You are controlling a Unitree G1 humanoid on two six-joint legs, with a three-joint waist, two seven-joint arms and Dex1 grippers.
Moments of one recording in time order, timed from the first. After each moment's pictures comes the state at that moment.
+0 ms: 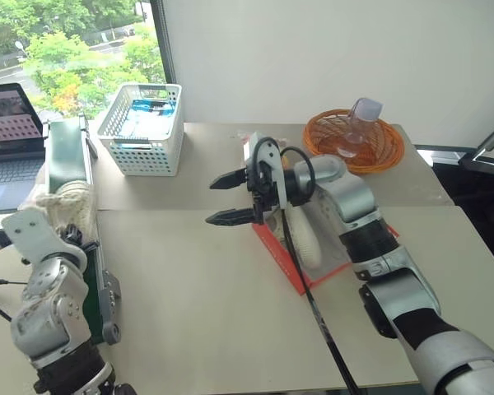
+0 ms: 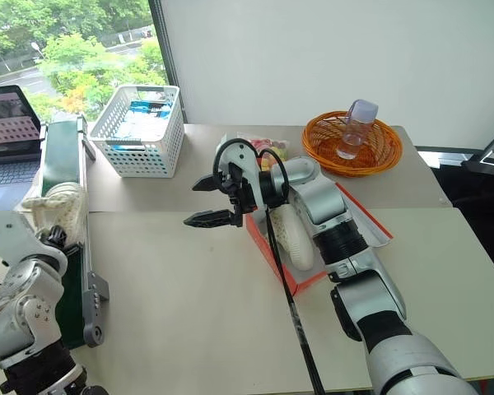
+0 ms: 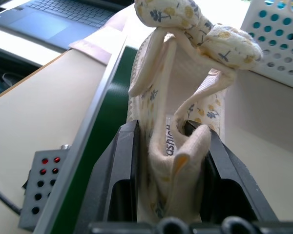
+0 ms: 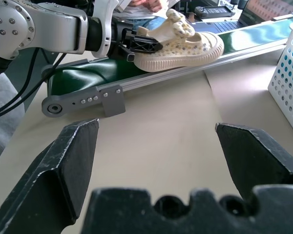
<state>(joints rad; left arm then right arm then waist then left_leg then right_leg) -0.24 0.24 0.61 -0.45 -0.23 0.93 0.10 -0.99 -0.28 0.29 0.28 0.30 0.47 1.22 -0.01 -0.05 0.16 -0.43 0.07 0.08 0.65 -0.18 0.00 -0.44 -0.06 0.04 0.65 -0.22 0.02</state>
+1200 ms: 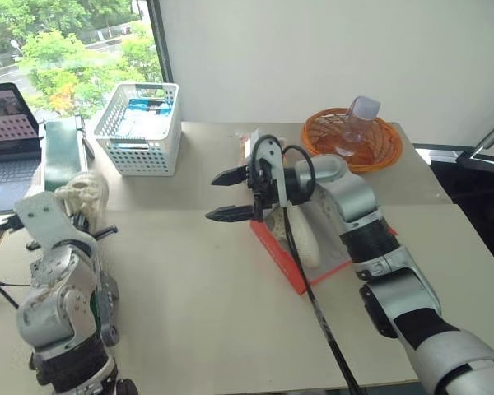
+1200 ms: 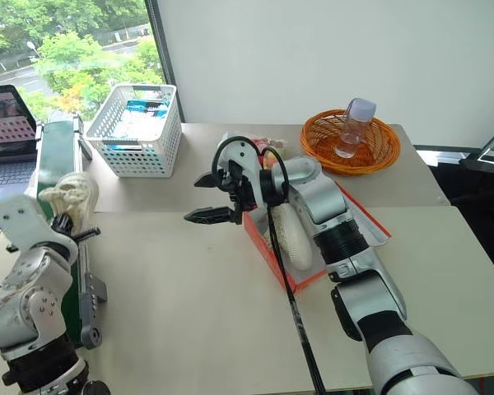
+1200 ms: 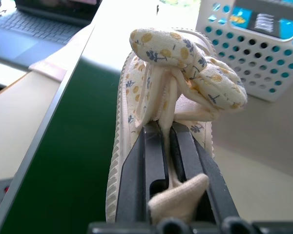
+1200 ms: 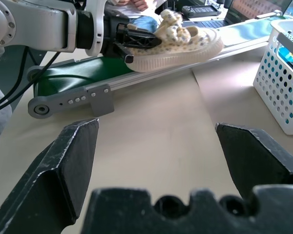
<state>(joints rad) -0.28 0.26 0.53 -0.50 -0.28 0.95 0.11 -0.99 -0.28 0.28 0.28 0.30 0.47 1.17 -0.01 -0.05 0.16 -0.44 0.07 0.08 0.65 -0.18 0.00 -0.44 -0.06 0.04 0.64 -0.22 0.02</state>
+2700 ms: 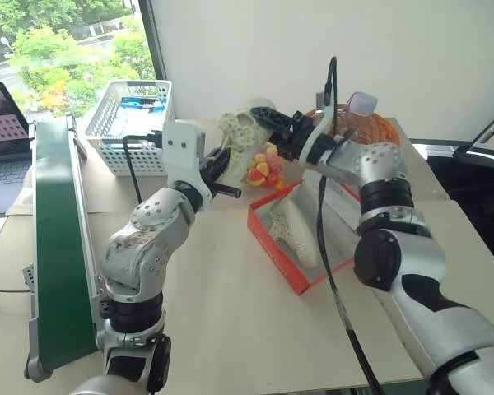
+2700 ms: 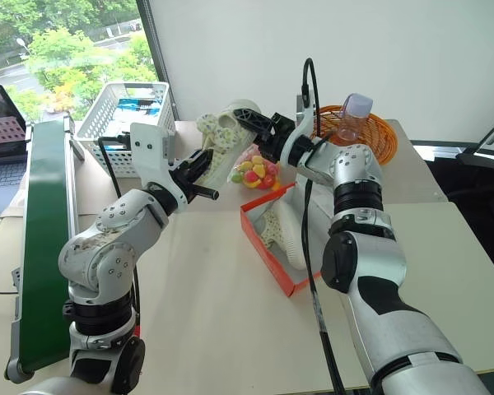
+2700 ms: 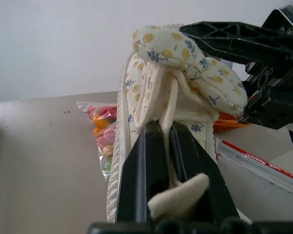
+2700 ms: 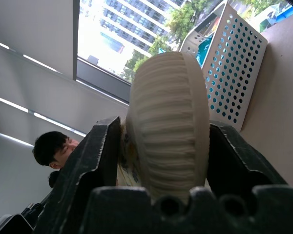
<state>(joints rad) -0.59 0.15 0.08 -0.51 -0.41 0.96 -0.07 -1.28 -0.21 -0.46 0.90 0.73 0.96 0.56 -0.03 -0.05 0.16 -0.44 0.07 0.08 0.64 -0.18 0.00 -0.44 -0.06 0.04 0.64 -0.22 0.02</state>
